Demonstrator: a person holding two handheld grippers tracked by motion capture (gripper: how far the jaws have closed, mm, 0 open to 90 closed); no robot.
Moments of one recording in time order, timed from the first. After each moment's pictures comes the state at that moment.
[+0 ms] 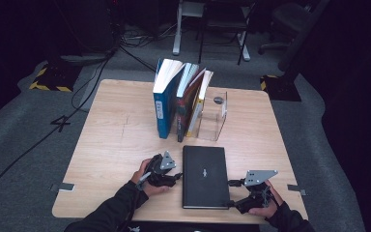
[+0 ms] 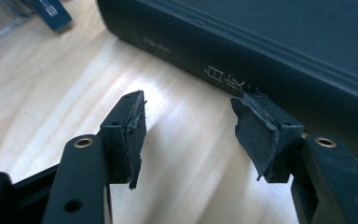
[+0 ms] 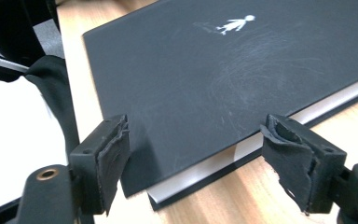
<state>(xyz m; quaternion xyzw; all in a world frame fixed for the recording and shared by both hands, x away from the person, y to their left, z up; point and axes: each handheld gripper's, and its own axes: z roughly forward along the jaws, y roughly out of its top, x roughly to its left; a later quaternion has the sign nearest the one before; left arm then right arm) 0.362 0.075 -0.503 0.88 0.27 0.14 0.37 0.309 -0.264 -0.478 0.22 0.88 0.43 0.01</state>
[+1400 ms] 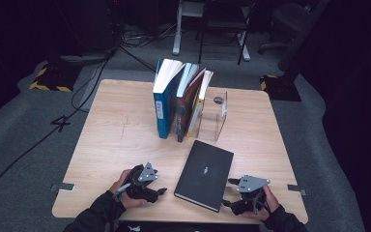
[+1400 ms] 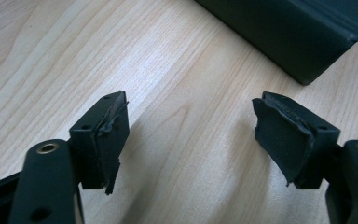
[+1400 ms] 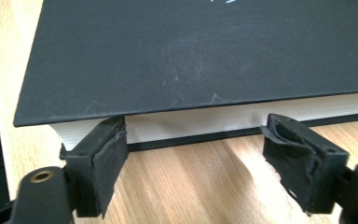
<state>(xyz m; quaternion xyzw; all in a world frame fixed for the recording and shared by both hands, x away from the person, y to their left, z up) 0.319 0.129 -0.504 0.89 0.26 0.10 0.37 0.302 -0.252 -0.493 0.20 0.90 0.37 0.13</state>
